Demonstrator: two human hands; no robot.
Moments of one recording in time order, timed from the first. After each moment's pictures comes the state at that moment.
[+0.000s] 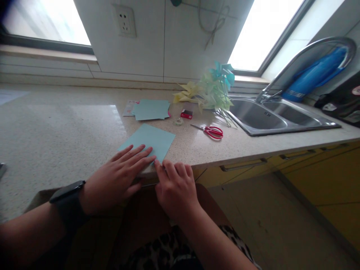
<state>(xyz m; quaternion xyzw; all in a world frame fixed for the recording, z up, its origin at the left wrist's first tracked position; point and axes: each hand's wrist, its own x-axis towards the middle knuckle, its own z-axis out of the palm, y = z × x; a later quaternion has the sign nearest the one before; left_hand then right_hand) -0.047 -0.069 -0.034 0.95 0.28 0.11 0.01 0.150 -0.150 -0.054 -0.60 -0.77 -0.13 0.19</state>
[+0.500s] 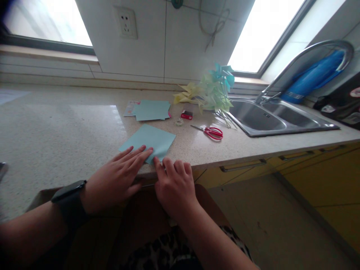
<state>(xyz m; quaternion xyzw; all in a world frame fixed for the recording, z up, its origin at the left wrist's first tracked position) -0.046 -0.069 -0.037 0.95 0.29 0.11 0.02 0.146 -0.146 -0.049 -0.62 -0.76 -0.14 0.14</state>
